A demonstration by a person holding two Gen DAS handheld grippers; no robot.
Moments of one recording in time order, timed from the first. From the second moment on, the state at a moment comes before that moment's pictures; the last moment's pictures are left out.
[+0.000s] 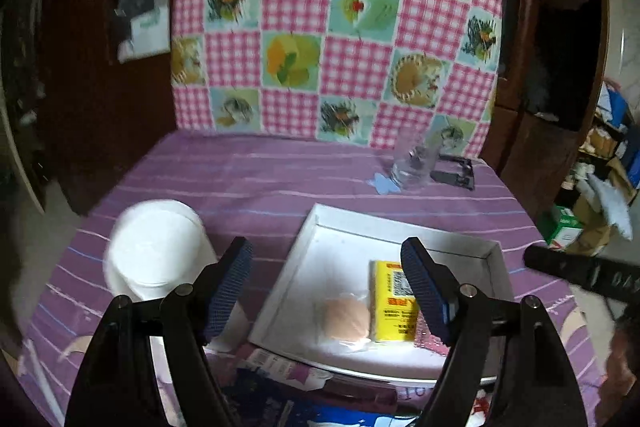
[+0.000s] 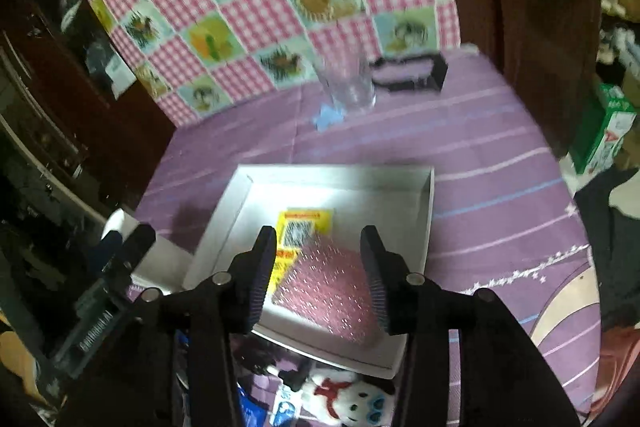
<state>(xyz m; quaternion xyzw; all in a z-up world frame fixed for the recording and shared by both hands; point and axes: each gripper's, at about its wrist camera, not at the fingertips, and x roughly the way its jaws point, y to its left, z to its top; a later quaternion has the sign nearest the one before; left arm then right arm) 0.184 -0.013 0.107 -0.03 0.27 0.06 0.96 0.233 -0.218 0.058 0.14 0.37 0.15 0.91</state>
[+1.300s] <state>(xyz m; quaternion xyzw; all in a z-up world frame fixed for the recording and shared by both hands) 0.063 0.011 0.016 -0.06 0.33 -0.02 0.94 0.104 -0.187 -0.015 0.04 0.34 0.21 0.92</state>
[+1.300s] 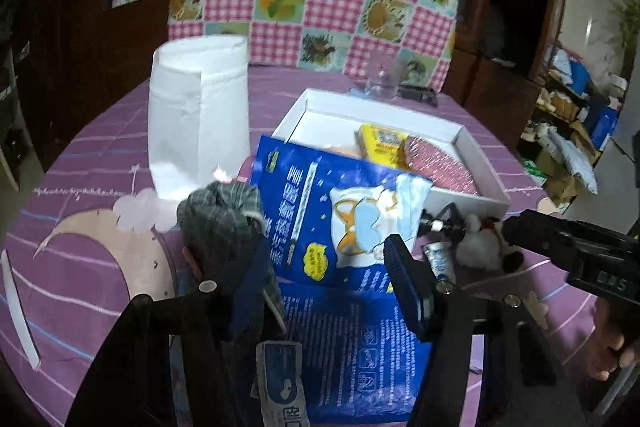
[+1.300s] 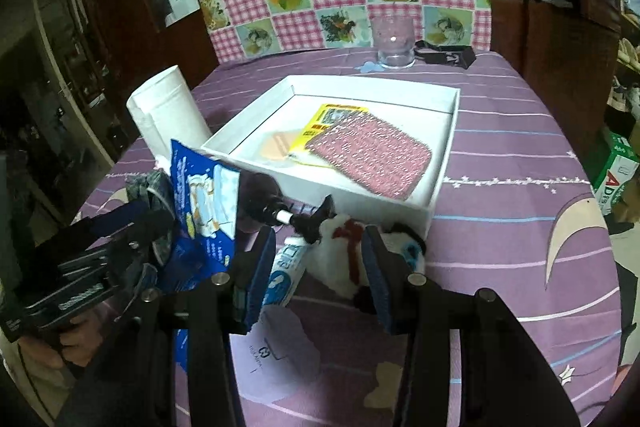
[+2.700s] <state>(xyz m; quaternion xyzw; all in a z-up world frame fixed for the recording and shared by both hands) 0.078 -0.035 -0.034 0.03 0.44 -0.05 0.89 0.124 -0.208 -0.043 0.06 0.40 0.11 0.91</state>
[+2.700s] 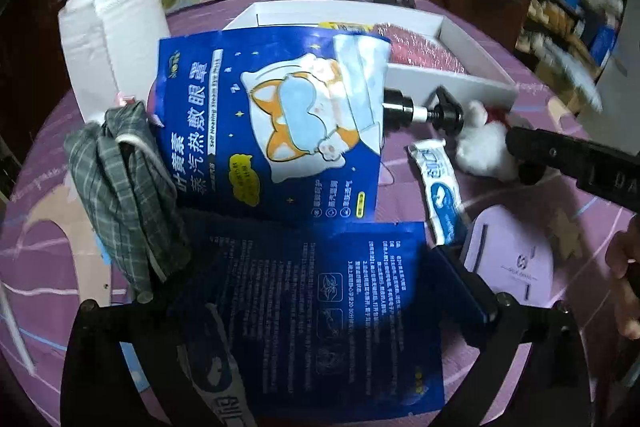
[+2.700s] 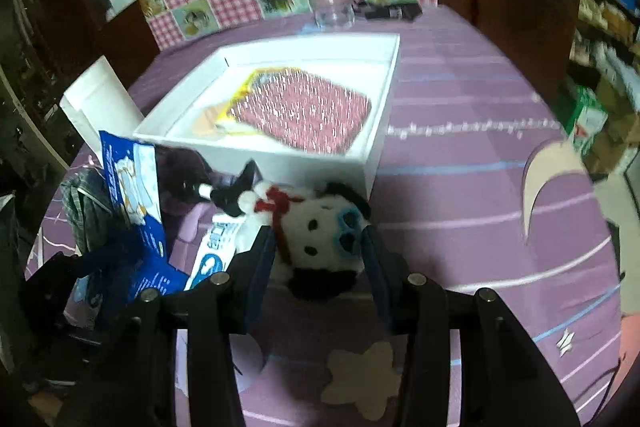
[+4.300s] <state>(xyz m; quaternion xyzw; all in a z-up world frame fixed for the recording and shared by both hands) 0.060 -0.035 0.005 -0.03 0.37 -0.11 0.92 0.118 -0.243 -0.024 0.21 0.37 0.17 0.89</state>
